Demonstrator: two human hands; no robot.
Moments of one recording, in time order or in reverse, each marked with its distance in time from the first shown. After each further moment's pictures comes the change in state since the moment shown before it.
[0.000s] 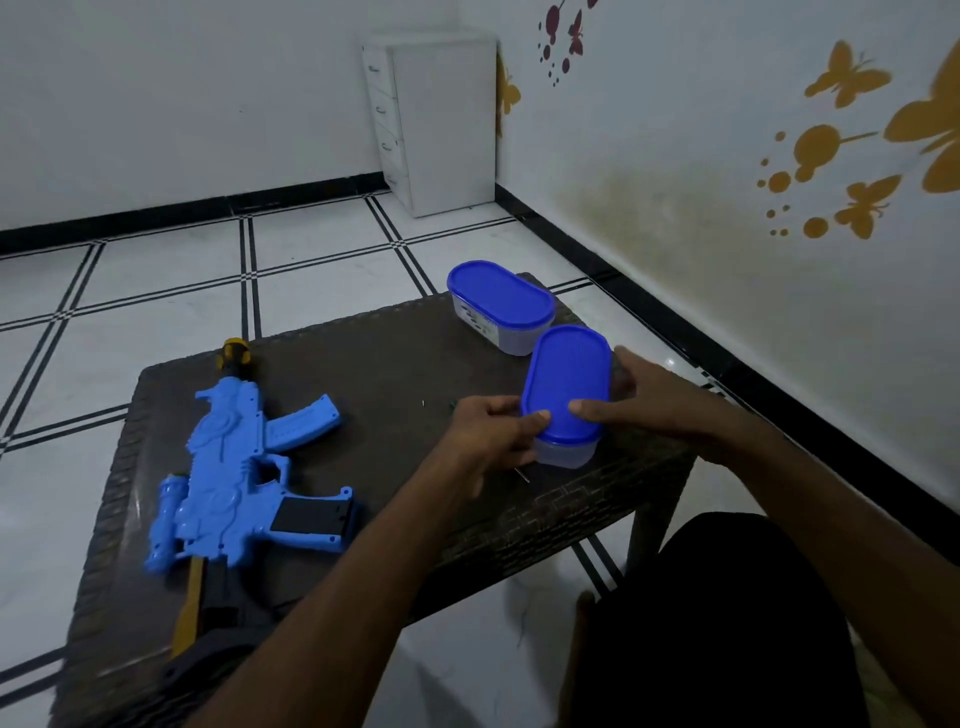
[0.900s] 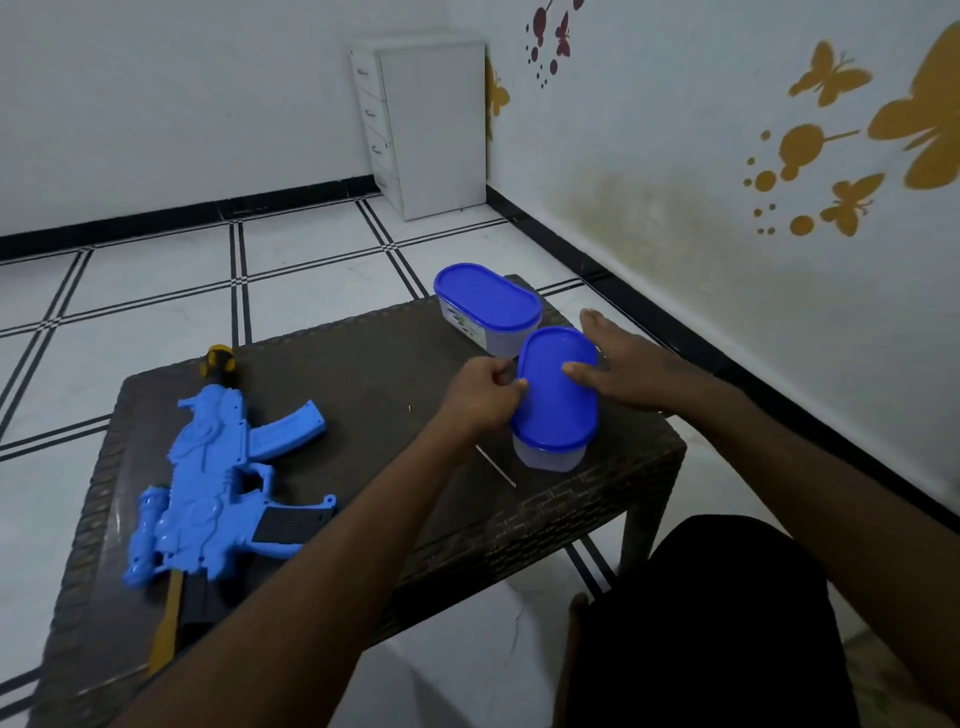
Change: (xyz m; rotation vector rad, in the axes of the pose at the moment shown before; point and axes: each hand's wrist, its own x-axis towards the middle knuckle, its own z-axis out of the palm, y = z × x) left_hand 0.008 0.033 0.010 0.430 0.054 0.256; right_hand 0.032 -0.008 -0.015 -0.463 0.094 -0.158
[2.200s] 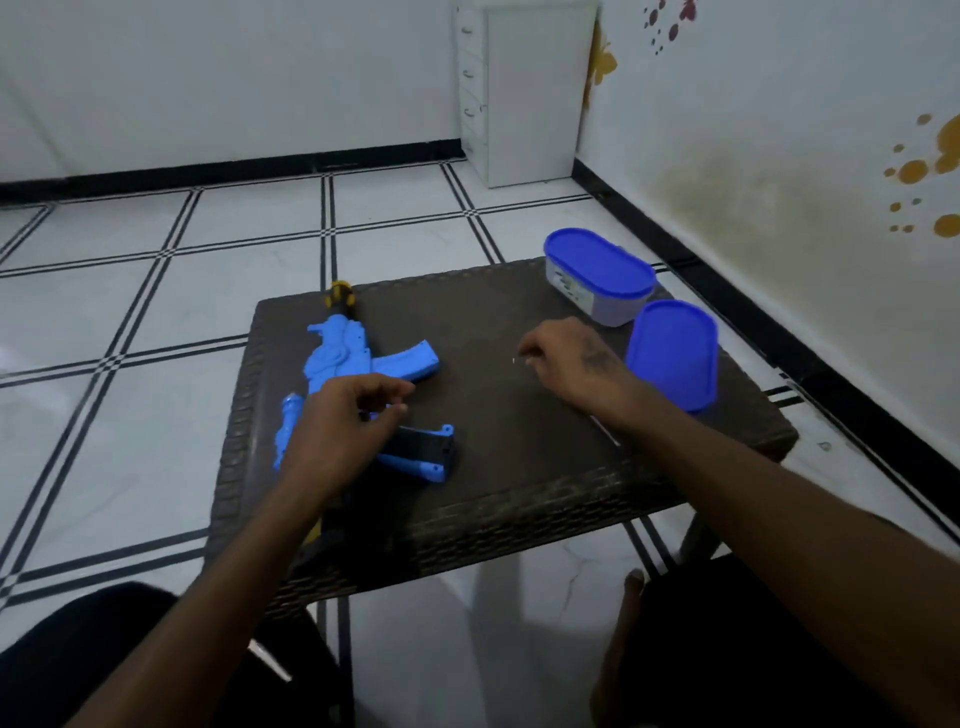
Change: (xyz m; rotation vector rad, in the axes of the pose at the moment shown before) left_hand -0.113 -0.140 -0.152 0.218 0.447 0.121; right_hand 0.026 -0.139 0.090 -0.184 0.106 -0.296
